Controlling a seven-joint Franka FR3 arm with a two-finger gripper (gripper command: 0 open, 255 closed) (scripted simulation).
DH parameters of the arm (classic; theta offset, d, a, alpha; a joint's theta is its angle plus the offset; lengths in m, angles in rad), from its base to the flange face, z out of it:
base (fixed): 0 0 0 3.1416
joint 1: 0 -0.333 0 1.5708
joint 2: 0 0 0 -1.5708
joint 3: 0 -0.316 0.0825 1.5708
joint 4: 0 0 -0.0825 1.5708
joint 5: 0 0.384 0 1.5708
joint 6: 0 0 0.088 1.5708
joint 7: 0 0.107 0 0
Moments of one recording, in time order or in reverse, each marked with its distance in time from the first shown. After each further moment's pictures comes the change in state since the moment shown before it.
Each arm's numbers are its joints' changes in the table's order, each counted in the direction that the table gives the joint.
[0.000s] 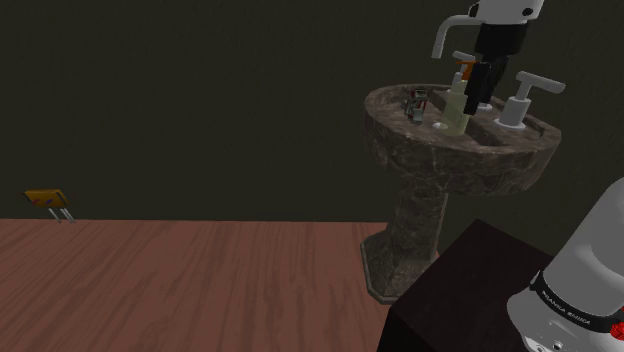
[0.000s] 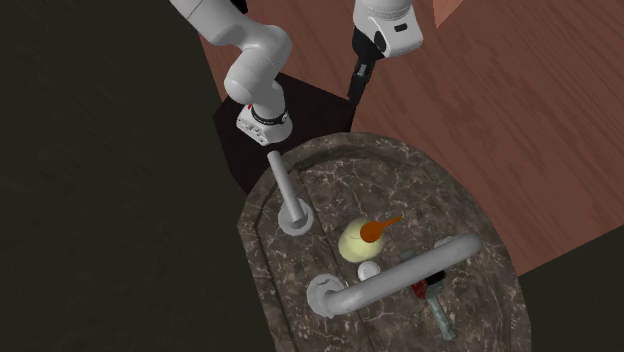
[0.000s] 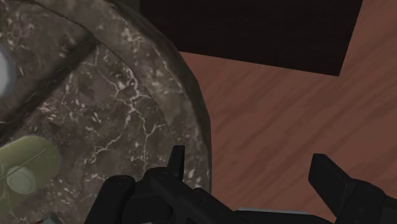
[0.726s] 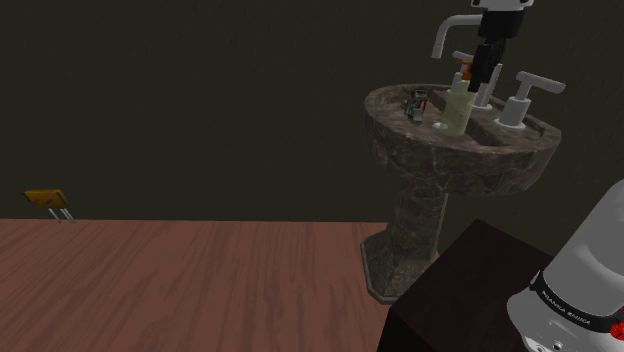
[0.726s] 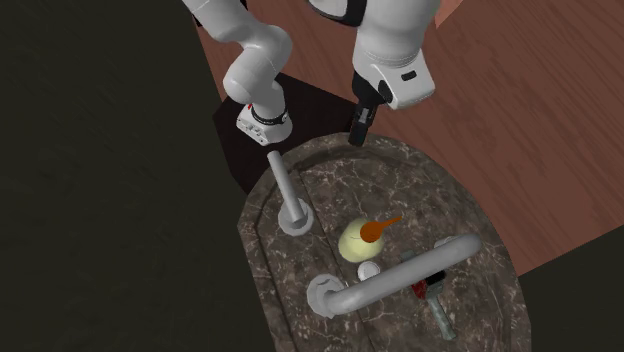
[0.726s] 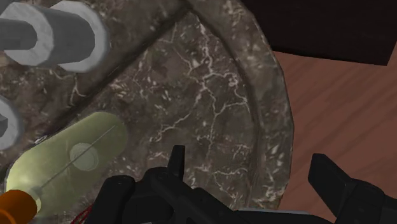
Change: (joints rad) arm 0.041 0.182 0.171 -0.173 -0.098 0.042 -0.207
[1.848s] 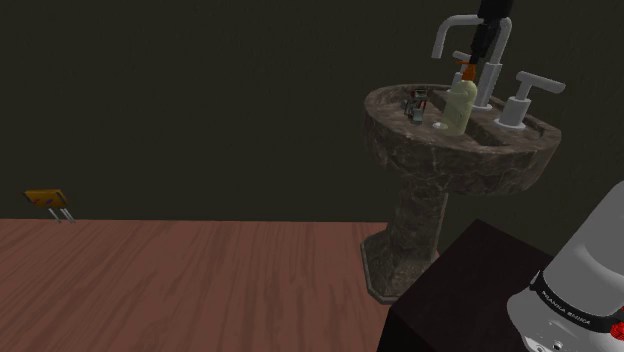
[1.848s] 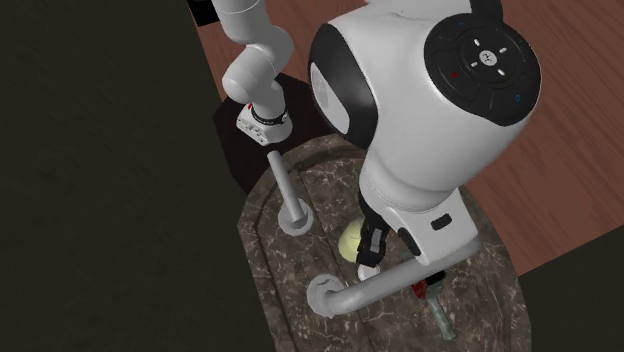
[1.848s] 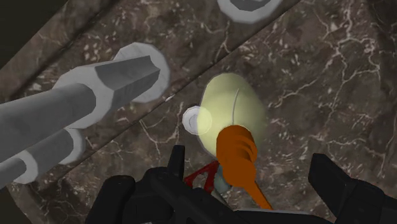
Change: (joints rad) arm 0.041 0.507 0.290 -0.535 0.075 0.019 -0.411
